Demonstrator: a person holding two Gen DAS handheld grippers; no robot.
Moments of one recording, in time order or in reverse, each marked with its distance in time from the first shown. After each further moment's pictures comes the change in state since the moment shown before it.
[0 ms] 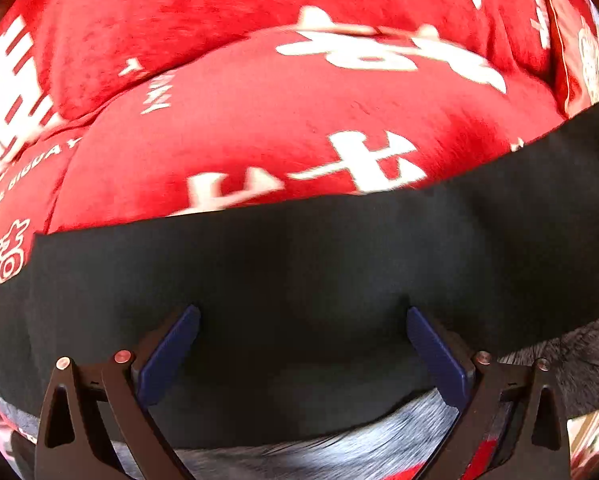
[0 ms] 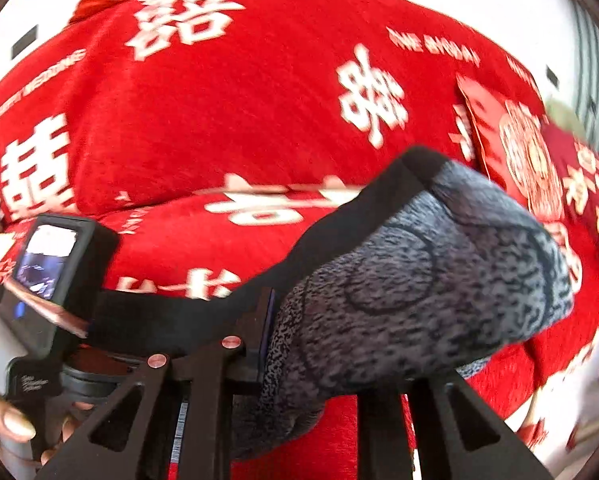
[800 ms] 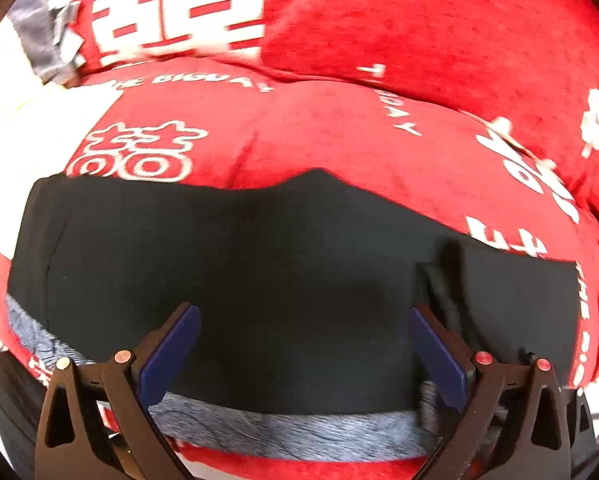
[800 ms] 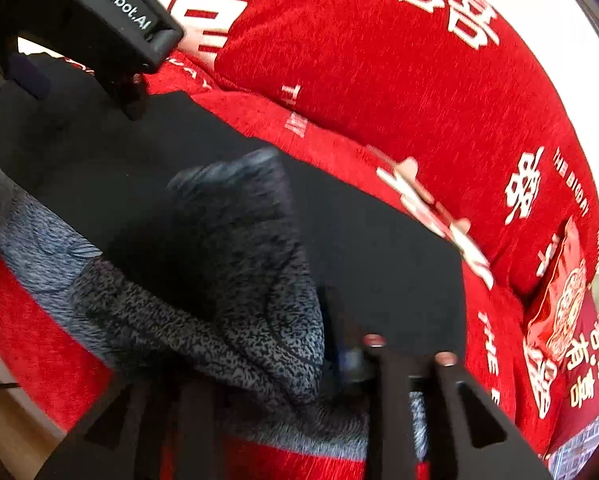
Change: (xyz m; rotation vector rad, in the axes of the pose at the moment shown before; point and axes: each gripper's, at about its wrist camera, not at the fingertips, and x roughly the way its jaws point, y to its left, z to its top) left arm -0.053 0.199 -0.054 -0.373 -0.095 0.045; right arm 0.030 0.218 -0.084 -0.579 0.152 0.025
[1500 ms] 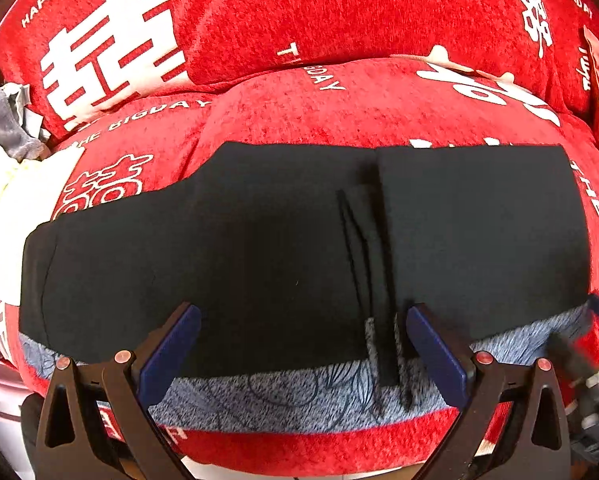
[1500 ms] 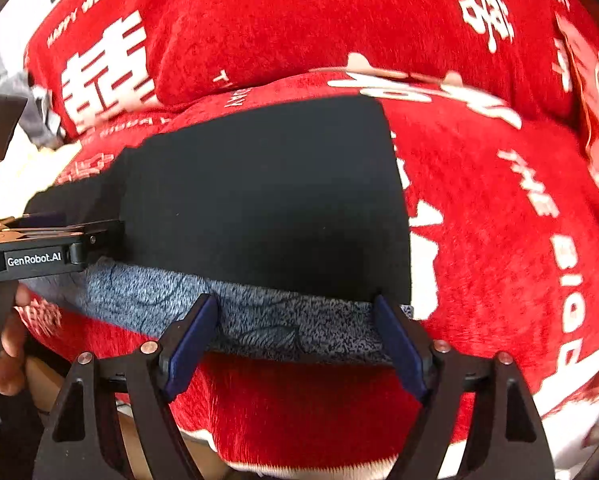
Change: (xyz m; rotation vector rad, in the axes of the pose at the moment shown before) left arm 0.004 -0.058 -0.047 0.274 -0.036 0.085; right arm -0.005 -0.105 -0.075 0.502 0.109 0.312
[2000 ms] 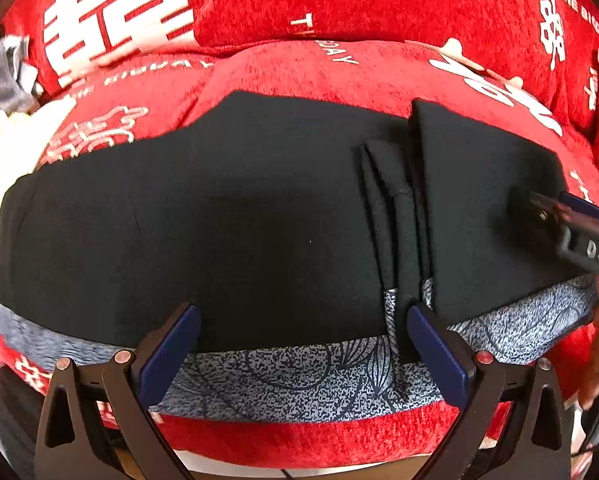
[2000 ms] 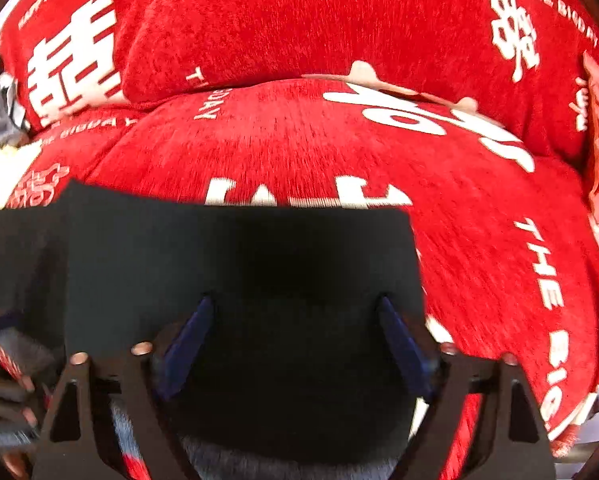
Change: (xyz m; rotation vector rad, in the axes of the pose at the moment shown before) left arm 0.024 0.018 -0.016 -0.102 0.071 -0.098; right arm 0.062 -0.003 0.094 -0.037 0.071 -0.075
